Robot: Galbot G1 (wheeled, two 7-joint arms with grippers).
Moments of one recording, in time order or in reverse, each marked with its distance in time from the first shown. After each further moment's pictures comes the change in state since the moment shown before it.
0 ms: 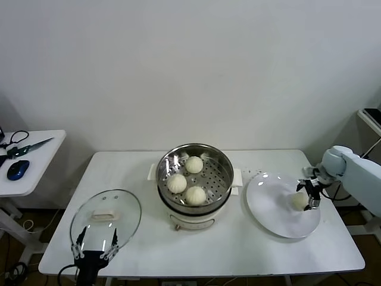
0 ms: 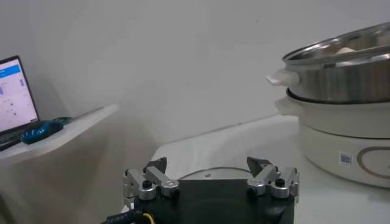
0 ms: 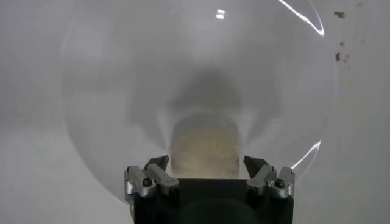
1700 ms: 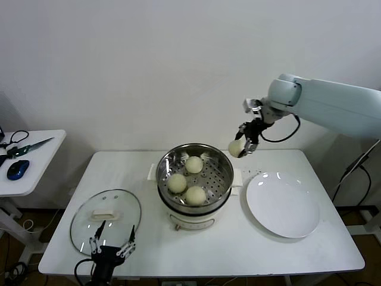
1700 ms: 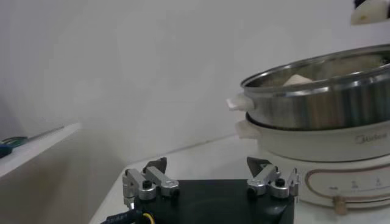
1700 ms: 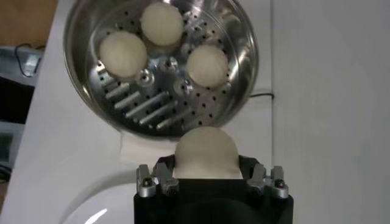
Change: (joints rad) left arm 0.000 0.042 0.107 -0.036 0.014 -0.006 0.019; right arm 0.783 0.307 -0.729 0.354 0.842 -0.294 0.105
